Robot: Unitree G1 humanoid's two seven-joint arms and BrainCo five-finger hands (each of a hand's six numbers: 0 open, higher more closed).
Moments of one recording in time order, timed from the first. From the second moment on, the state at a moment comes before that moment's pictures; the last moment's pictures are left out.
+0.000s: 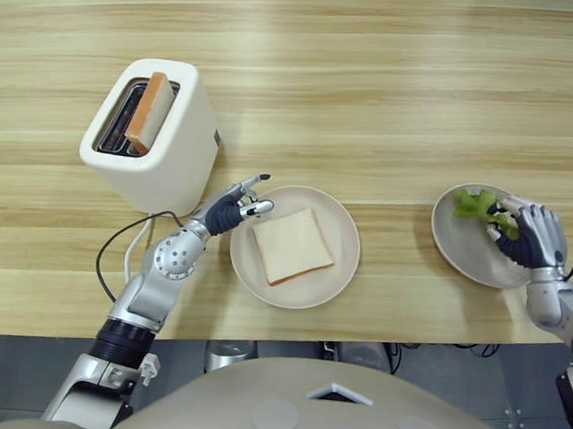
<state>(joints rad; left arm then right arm) 0.11 0.38 -0.20 -0.02 0.37 -0.10 -0.23 -0.32 -0.85 0.38 1.19 -0.75 -0.91 -0.96</state>
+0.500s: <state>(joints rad) 0.09 0.40 -0.08 -0.11 0.31 -0.13 -0.21 -0.42 -0.64 0.40 0.65 -0.79 -0.97 -0.75</state>
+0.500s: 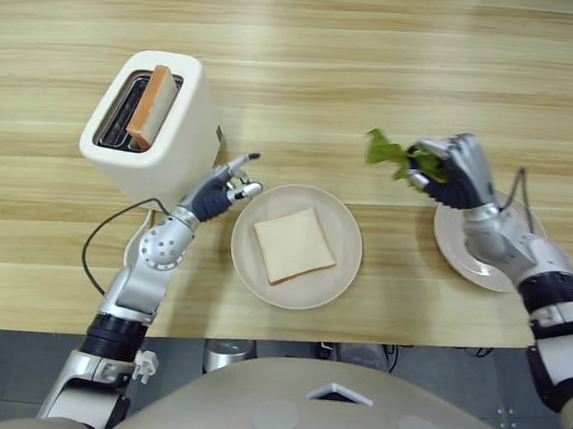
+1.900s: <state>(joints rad) 0.14 0.46 0.08 -0.32 0.24 -0.14 -0.25 -0.48 -0.51 0.76 0.60 -1.07 -0.88 -0.51</state>
